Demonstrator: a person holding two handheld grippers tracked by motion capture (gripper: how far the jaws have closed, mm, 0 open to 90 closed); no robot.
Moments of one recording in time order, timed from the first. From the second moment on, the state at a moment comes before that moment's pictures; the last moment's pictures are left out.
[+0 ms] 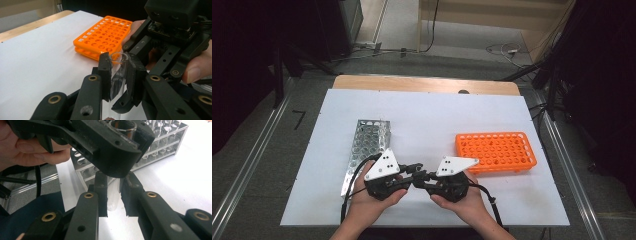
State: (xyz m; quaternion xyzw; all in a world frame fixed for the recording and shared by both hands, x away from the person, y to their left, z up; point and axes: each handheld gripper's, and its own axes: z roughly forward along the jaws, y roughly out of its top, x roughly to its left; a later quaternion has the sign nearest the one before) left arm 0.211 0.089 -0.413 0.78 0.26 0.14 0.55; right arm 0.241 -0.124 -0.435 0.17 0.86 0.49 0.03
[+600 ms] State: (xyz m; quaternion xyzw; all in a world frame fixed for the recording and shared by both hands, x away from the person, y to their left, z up) left arm 0.224 0.118 -0.397 0.75 0.30 0.17 0.56; right arm 0.251 -0.144 -0.422 0.19 0.84 0.51 0.04
